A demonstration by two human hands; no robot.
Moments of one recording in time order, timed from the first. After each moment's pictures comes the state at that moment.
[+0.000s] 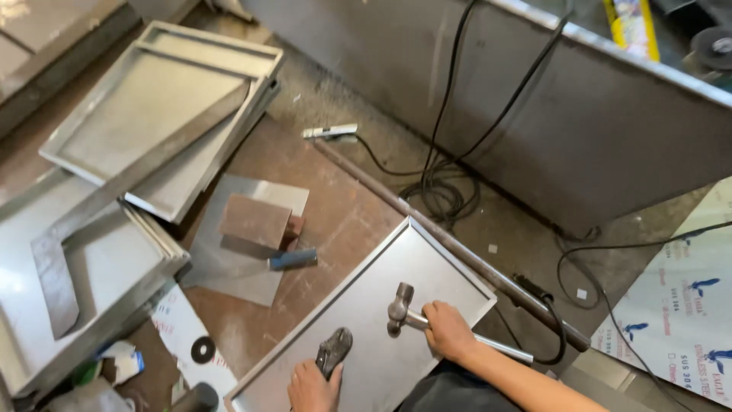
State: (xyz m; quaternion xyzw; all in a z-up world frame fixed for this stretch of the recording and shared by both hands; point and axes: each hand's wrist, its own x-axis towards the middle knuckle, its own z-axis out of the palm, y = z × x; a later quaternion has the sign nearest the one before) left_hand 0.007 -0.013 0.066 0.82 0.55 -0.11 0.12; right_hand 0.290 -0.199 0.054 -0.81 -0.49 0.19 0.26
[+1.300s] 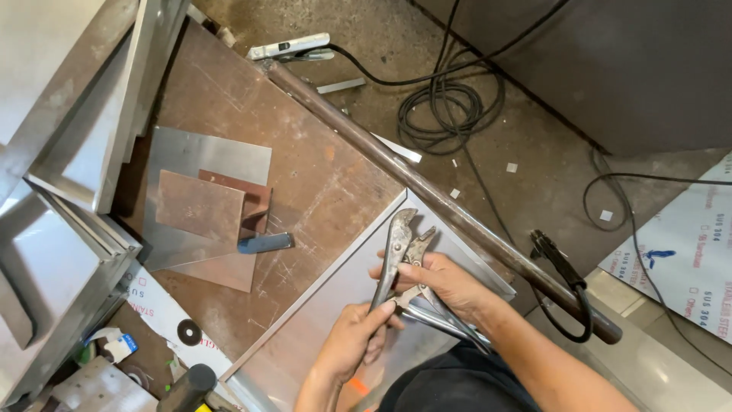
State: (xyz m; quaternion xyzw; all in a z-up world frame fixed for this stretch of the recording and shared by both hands) left_hand 0.206 0.025 0.170 0.28 0.44 -0.19 0.83; right_hand 0.393 -0.096 0.126 -0.39 0.04 0.69 0.61
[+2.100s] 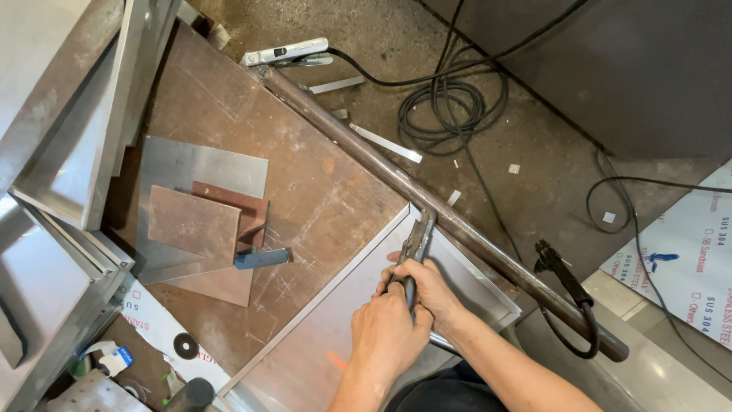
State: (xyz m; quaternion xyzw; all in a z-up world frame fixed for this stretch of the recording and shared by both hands) left_hand 0.314 0.022 0.219 0.81 0.39 -0.24 0.37; right_hand 0.383 -0.053 0.114 -0.39 0.21 0.62 0.64
